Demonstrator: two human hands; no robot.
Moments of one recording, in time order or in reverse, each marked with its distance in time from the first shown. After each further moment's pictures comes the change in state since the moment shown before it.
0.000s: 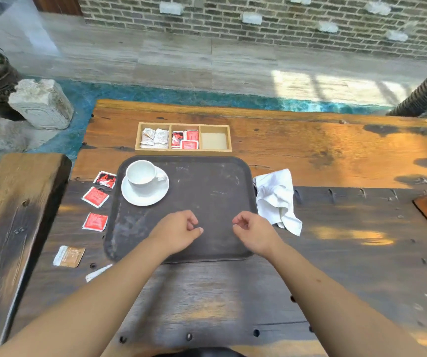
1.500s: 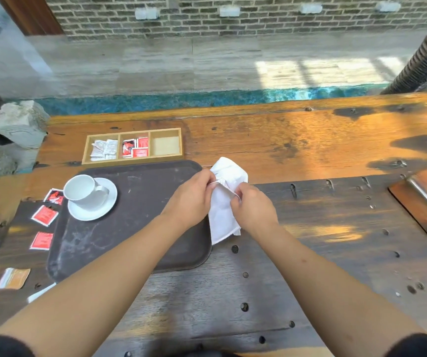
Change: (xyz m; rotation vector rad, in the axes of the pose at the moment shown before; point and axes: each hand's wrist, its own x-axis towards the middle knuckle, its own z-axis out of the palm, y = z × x) left_hand 0.069 0.196 0.062 0.096 0.281 0.433; right_hand 0.033 0.071 -0.128 -0.194 0.340 -0.100
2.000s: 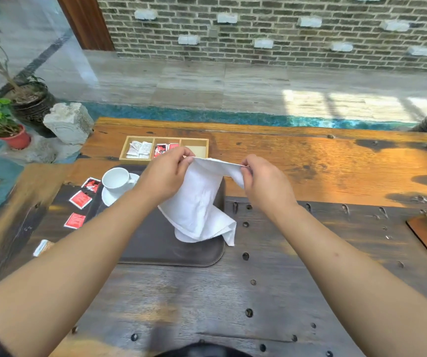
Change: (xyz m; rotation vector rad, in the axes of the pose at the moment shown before) left_hand -0.028 -0.019 -0.110 0.090 0.273 -0.100; right_hand -0.007 -0.069 -0.073 -0.033 0.169 -0.450
